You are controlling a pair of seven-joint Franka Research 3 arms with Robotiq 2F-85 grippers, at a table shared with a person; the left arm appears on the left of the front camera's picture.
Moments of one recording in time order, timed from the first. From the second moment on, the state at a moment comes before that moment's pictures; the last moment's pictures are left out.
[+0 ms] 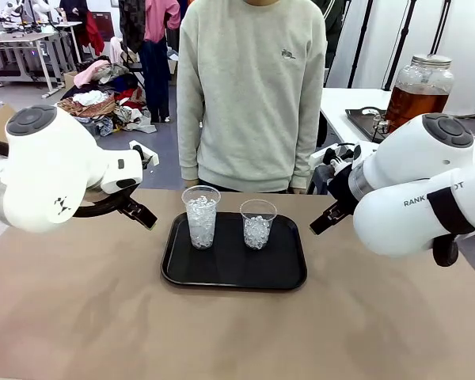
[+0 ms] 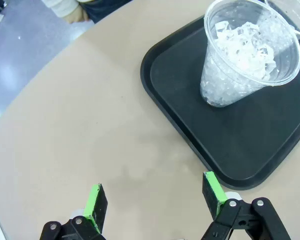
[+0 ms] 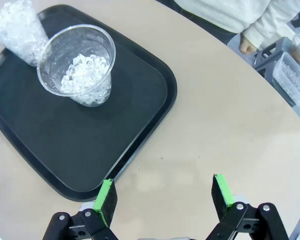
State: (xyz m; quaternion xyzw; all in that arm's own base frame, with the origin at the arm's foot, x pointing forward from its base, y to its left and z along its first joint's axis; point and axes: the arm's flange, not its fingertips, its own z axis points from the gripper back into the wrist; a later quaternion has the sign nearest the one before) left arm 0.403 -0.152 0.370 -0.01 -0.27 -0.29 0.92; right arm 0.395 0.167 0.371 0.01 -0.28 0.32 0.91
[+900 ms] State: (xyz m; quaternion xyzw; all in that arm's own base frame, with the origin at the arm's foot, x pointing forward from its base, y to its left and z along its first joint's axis) left arm 0.388 -0.144 0.444 -0.13 -0.27 -0.27 0.91; right arm 0.397 0.154 0.449 0.15 -0.25 0.26 0.92
